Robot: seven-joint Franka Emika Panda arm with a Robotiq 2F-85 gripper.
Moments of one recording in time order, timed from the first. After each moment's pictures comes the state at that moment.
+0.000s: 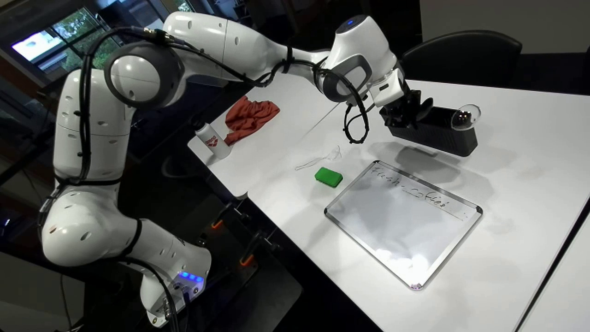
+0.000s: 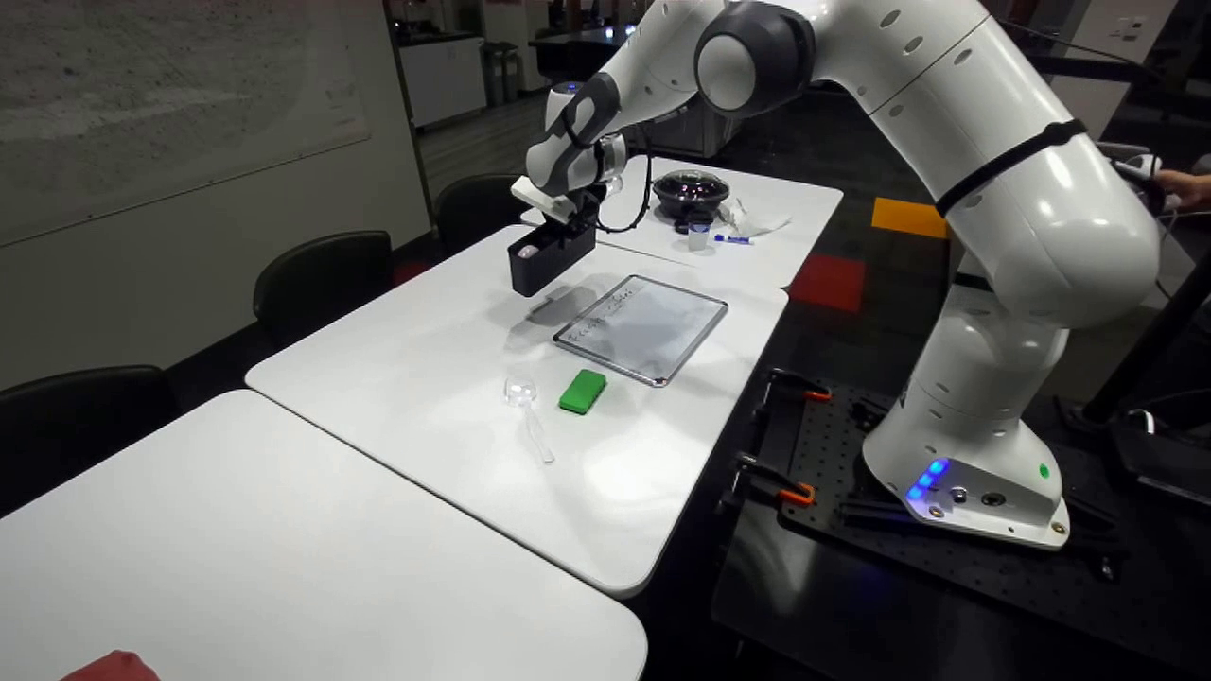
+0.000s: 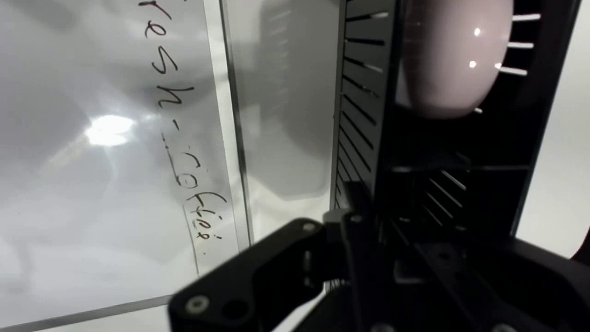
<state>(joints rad) -0.12 0.90 -0.35 -1.45 0.25 2.57 1.23</state>
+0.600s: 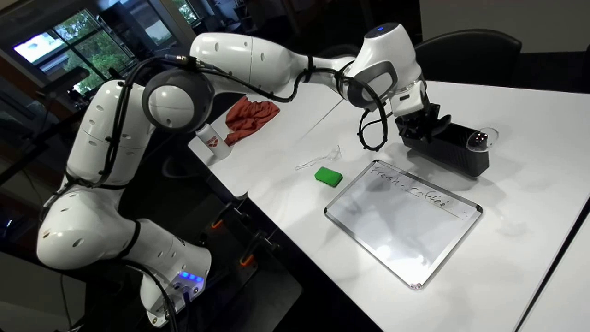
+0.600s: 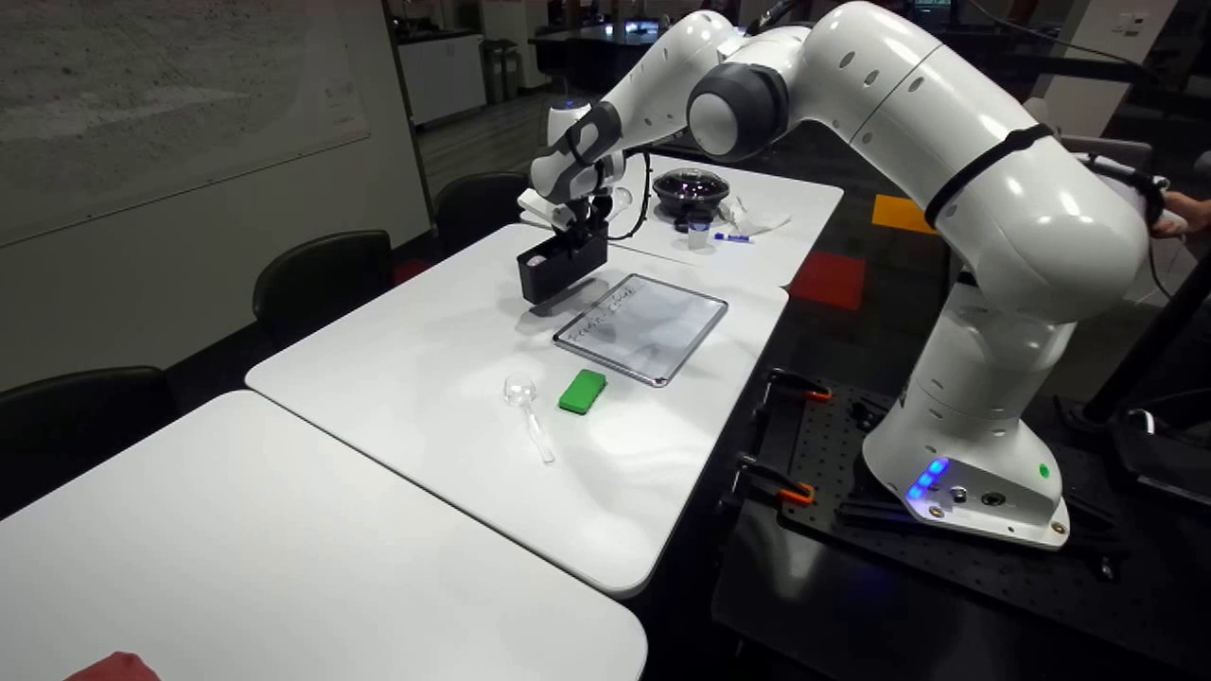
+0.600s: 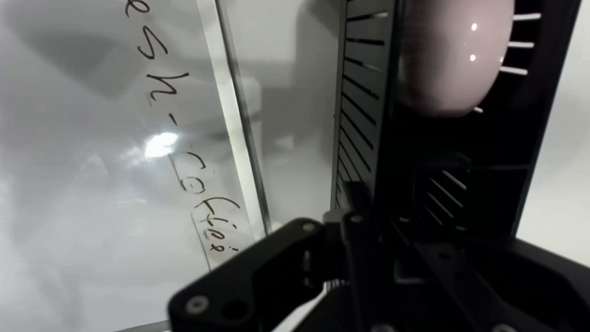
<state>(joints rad) -0.24 1.08 -0.29 -1.18 0.20 2.41 1.34</state>
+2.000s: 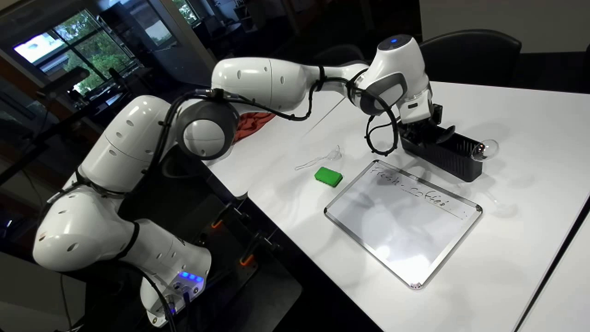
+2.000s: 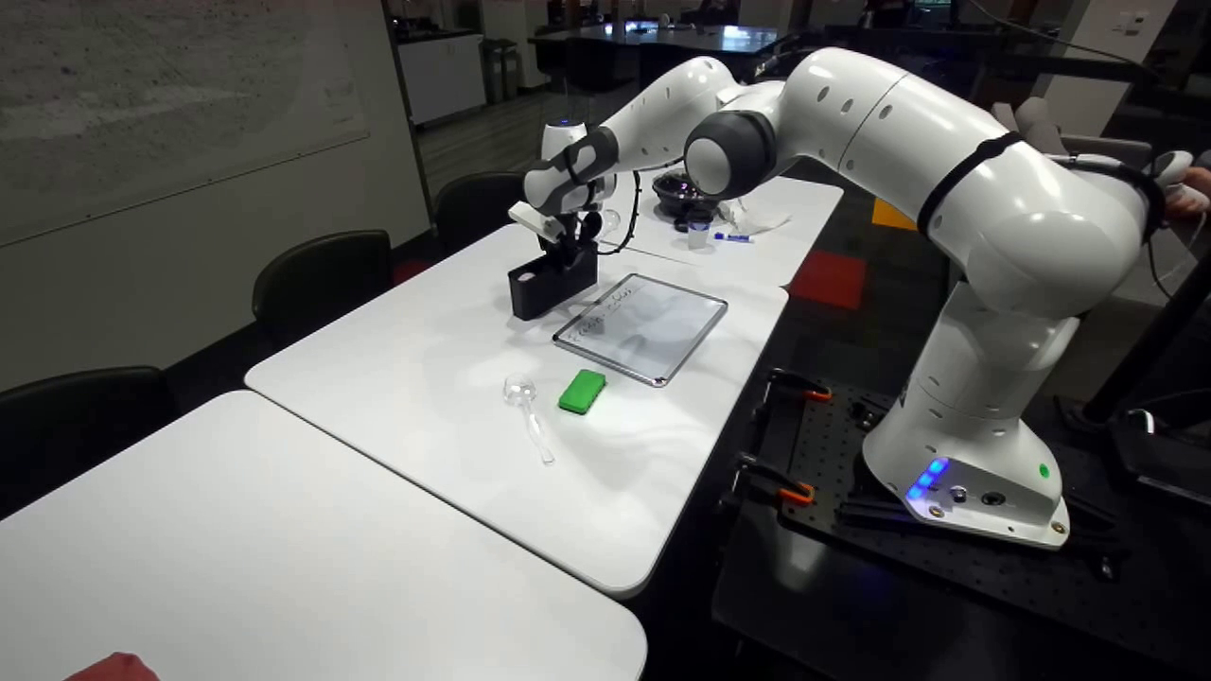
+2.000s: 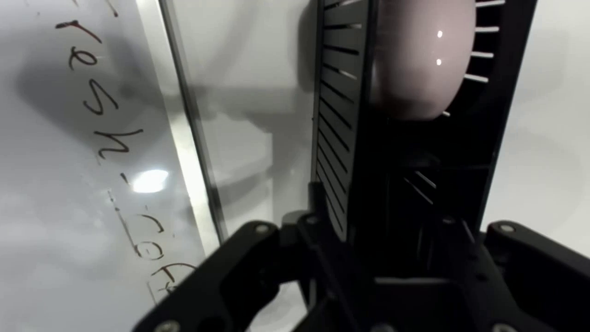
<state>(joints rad) -0.32 1.25 -0.19 -0.92 0.20 2.34 1.33</state>
